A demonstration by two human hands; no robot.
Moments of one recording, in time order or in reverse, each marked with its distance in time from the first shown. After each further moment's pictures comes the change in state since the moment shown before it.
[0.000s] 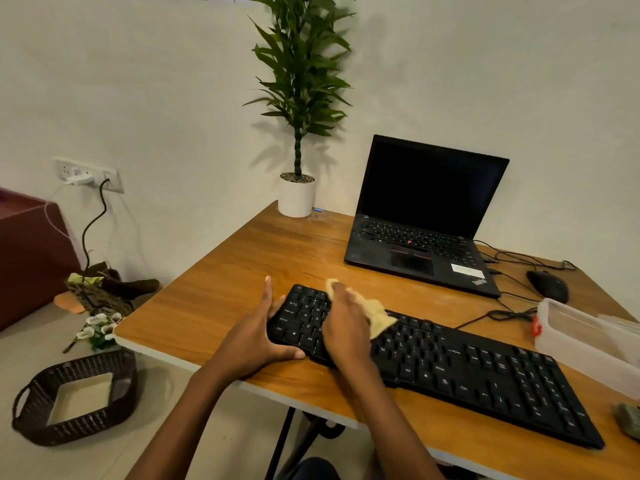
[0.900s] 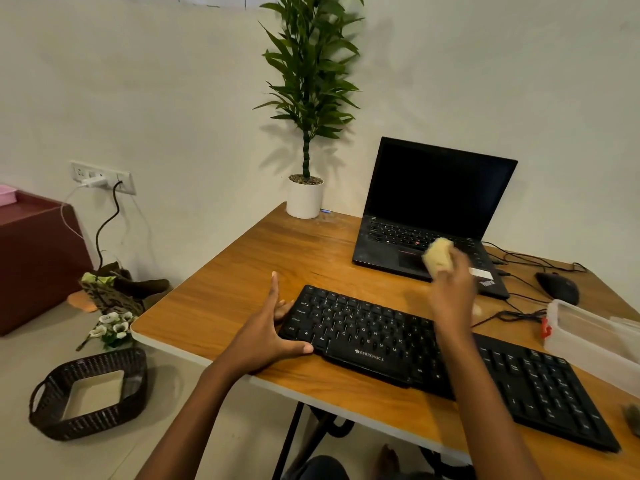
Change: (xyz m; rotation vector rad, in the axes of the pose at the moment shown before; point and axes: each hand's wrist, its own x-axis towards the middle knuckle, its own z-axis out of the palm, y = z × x) left_hand -0.005 0.004 -0.004 -0.121 -0.002 -0.052; right_hand 0.016 0.037 -0.106 0.566 0.413 0.265
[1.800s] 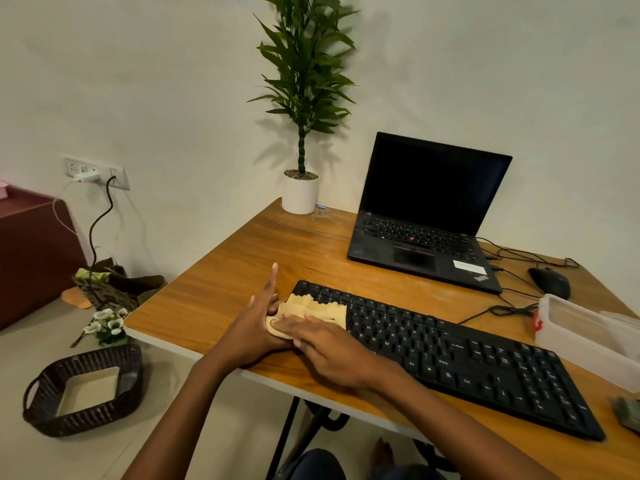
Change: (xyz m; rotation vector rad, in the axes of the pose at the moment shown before) left_hand 0.000 0.000 -0.005 0.098 -0.002 0.118; right_hand -0.073 0.032 0.070 -0.434 -1.163 -0.685
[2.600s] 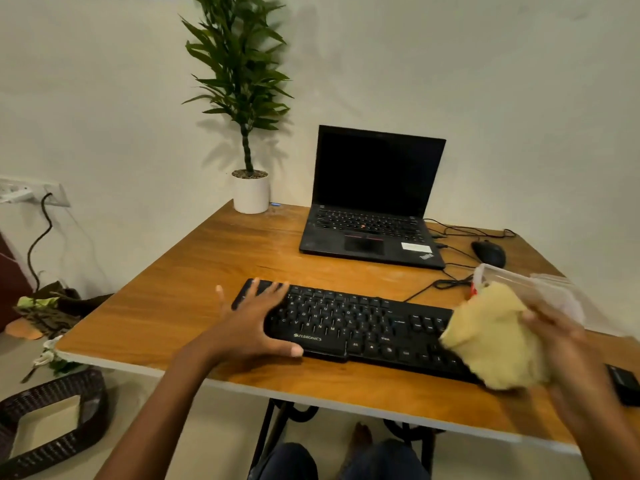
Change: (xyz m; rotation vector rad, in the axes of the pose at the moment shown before) left_hand 0.019 0.060 0.035 0.525 -0.324 0.050; right_hand -0.249 0.053 -0.111 0.786 1.209 0.823
